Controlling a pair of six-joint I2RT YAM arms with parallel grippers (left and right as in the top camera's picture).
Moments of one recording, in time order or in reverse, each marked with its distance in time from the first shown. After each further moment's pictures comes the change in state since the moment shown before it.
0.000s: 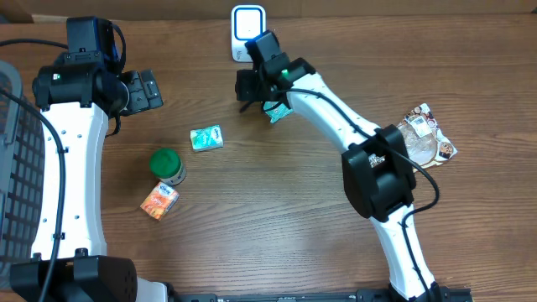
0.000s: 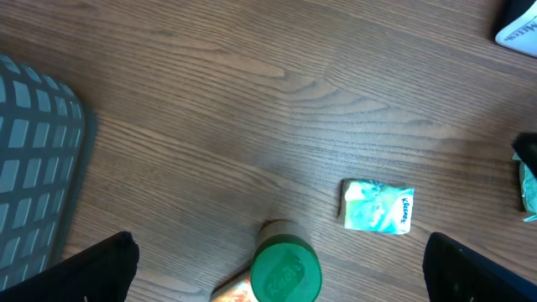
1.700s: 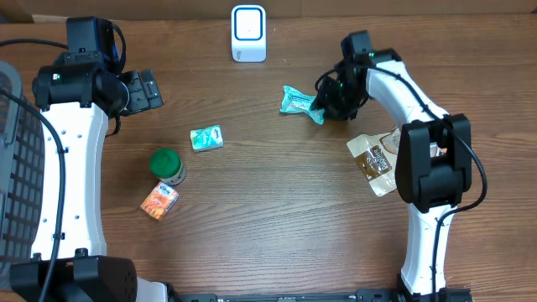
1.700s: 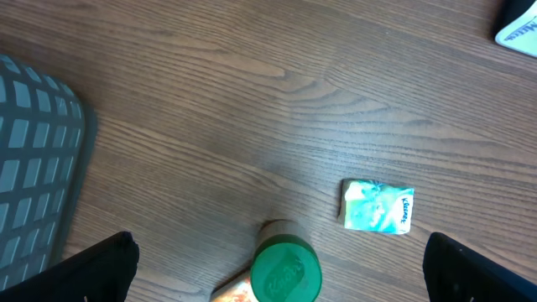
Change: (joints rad) left arm 0.000 0.000 0.000 0.000 0.000 0.000; right arm -0.368 -0.121 -0.257 -0.282 -0.353 -0.023
